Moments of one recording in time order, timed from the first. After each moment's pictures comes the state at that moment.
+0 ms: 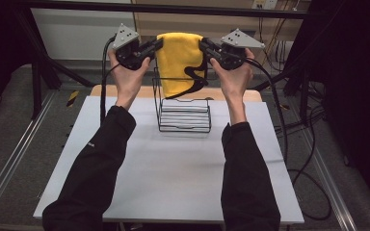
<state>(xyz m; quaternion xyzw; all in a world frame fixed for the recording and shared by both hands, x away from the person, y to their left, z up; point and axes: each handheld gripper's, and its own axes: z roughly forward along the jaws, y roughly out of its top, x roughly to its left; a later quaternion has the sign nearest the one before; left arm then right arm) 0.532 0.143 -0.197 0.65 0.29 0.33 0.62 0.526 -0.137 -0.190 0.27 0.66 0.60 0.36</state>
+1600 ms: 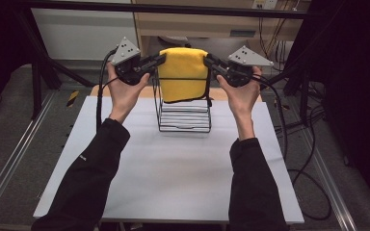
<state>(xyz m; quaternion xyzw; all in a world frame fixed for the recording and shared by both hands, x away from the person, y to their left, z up) 0.497 0.143 -0.205 0.69 0.25 0.31 0.61 0.491 -0.153 -0.209 0.26 0.67 0.60 0.35</state>
